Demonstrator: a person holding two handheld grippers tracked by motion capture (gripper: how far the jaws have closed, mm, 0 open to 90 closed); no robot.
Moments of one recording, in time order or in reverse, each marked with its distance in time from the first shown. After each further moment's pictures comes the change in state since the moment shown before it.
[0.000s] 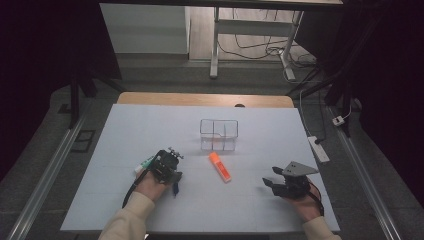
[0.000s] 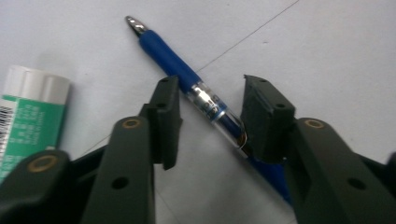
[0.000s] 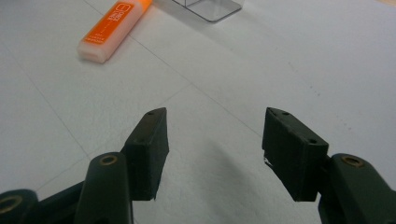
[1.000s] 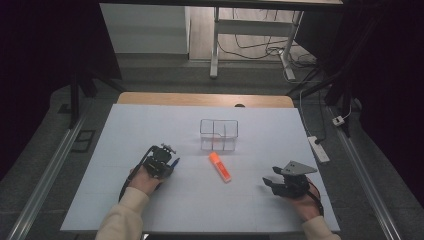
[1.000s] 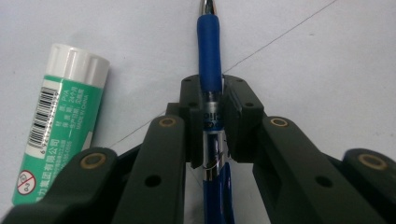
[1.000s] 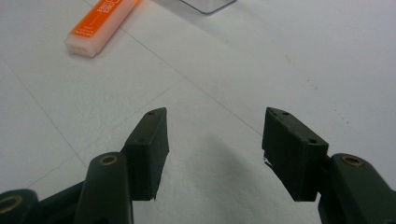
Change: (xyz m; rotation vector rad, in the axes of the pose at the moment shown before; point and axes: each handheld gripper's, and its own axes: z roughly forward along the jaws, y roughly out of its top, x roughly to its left) left arm 0.028 -0.001 0.001 0.041 -0.048 -0.049; right arm -0.001 -0.001 0.004 0.024 -0.020 0.008
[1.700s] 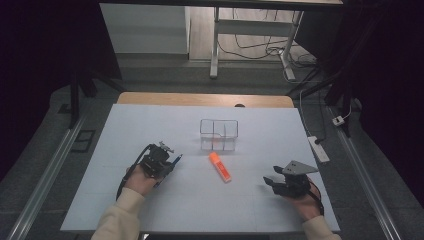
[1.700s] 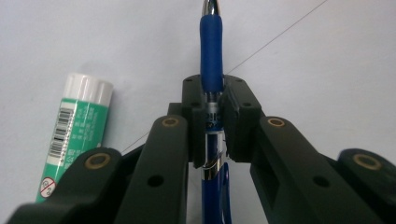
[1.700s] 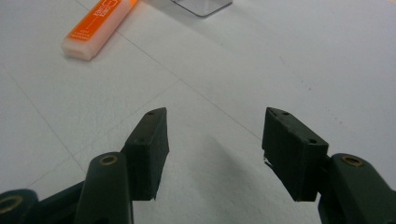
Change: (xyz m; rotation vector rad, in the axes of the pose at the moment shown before) left arm 0.004 -0.008 -0.023 -0.147 -0.077 0.047; right arm -0.003 0.000 -0.002 -0.007 -0.005 0.005
